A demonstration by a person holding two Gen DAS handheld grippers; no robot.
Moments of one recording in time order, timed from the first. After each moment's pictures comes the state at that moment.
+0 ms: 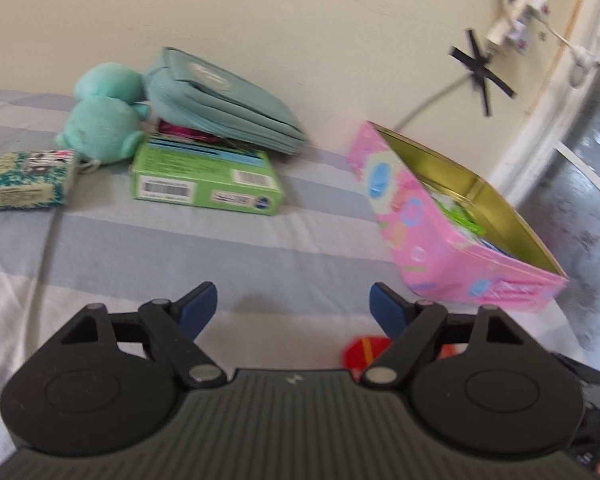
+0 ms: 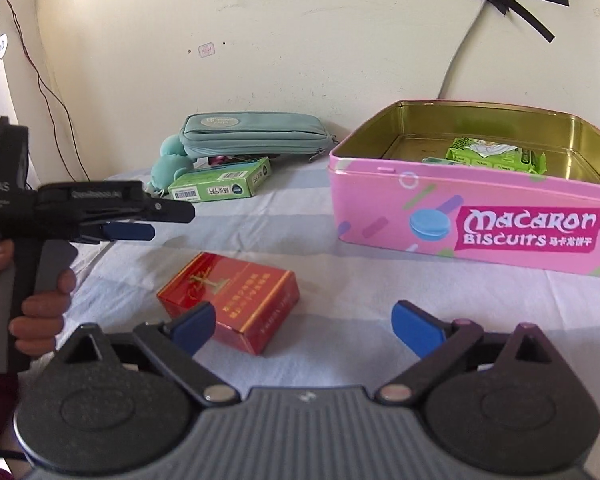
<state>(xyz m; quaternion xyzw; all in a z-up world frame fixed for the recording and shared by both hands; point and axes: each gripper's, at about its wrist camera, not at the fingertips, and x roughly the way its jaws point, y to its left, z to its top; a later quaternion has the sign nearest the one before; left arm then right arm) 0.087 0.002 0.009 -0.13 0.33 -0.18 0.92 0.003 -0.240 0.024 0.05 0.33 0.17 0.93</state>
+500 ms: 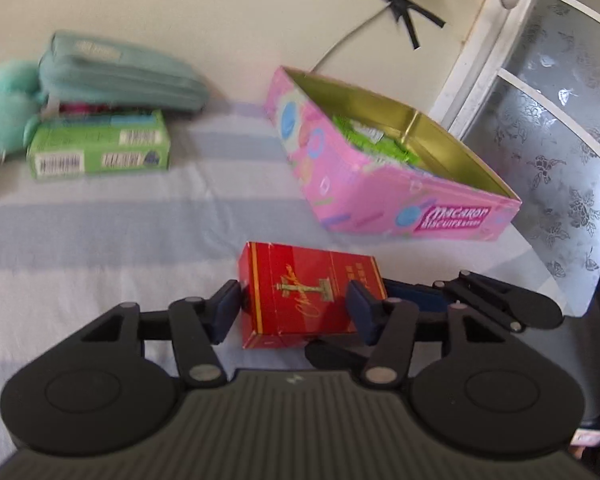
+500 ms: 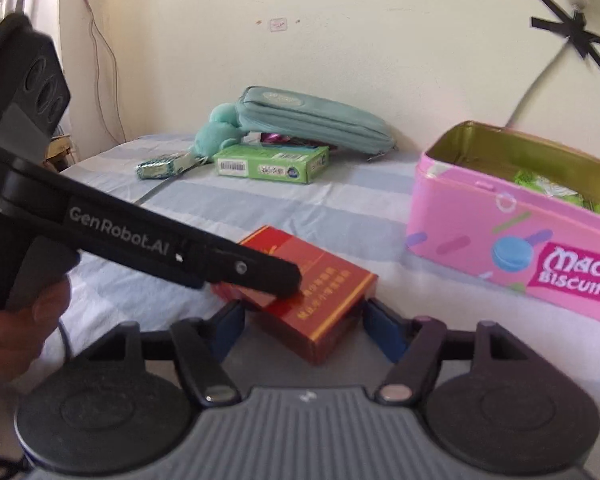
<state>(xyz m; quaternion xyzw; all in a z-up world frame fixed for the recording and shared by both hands) 0.070 -0.058 0.009 -0.07 0.35 -0.26 0.90 0.003 -0.194 0.013 -0.04 0.28 0.20 0.94</state>
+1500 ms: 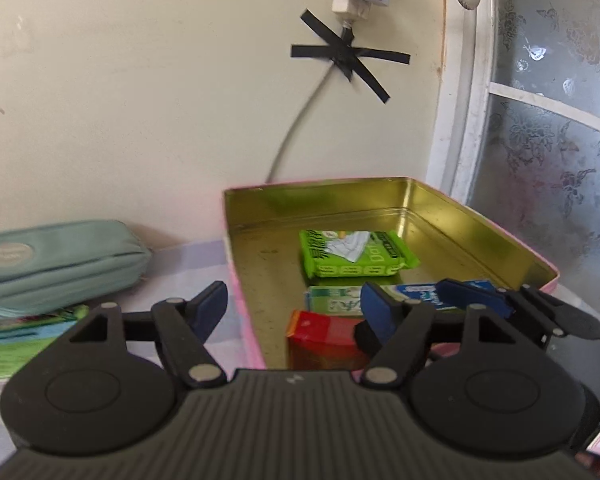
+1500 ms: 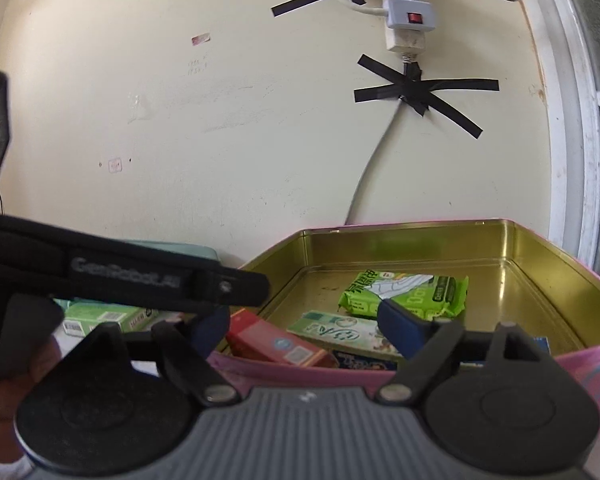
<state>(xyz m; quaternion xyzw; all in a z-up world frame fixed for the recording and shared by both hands) 0.127 -0.158 0.057 0.05 0.22 -0.22 0.95 0.060 -0.302 0.031 0.06 0.15 0.06 0.99</state>
